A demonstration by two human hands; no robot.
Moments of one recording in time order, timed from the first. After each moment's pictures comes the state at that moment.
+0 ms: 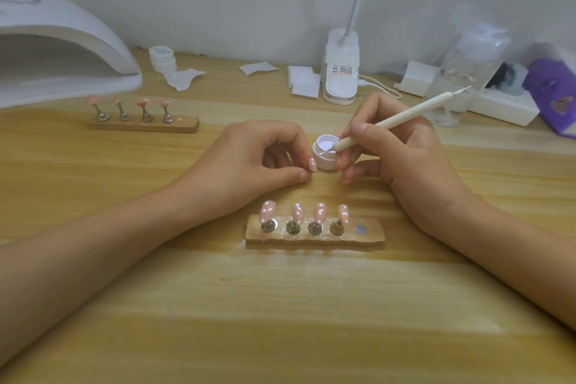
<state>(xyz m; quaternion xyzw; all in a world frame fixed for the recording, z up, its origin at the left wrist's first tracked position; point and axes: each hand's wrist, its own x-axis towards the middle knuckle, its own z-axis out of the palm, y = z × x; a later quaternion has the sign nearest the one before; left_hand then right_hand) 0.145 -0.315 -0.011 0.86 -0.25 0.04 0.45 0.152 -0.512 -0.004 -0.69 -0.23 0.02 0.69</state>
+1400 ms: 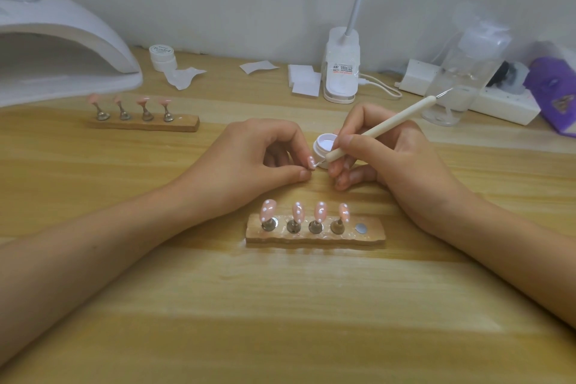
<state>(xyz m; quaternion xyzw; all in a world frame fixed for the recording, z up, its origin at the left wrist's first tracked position) 0.147 -0.315 -0.013 0.86 -0.23 0.04 0.45 0.151 -0.510 -0.003 -0.72 -0.20 0.06 0.66</state>
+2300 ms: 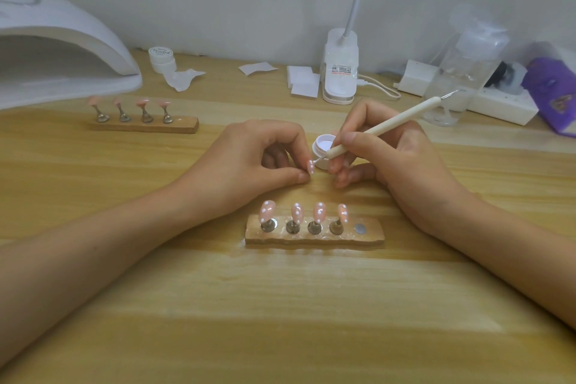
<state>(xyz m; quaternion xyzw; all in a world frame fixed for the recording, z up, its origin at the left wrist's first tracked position) 0.147 -0.314 -0.013 0.85 -0.26 0.03 0.46 0.152 -0.511 -0.004 -0.71 -0.22 0.04 0.66</state>
